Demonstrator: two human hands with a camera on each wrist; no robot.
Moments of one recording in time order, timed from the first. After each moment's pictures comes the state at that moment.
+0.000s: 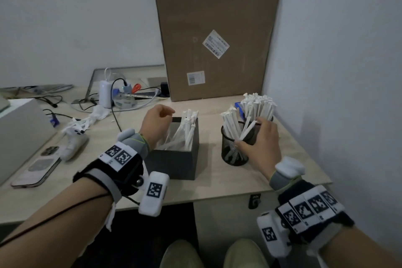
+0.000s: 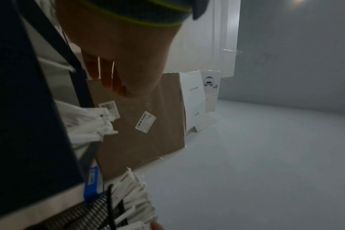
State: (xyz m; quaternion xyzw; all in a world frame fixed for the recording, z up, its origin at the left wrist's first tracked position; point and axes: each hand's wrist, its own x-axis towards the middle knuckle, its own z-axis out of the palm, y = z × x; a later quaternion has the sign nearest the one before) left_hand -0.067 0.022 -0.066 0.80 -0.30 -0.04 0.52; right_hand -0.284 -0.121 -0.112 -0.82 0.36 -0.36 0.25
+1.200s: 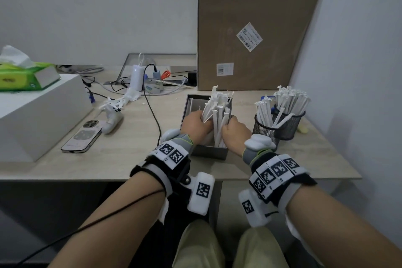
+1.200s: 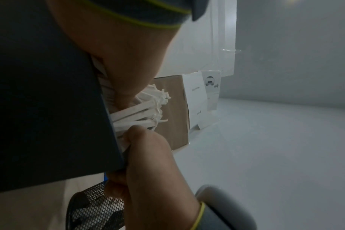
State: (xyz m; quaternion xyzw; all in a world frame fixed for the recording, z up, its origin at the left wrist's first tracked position) left_hand -0.091 0.056 -0.098 0.84 -0.35 -0.05 0.41; right_hand -0.186 -0.021 -0.094 -0.88 0.38 -0.12 0.25
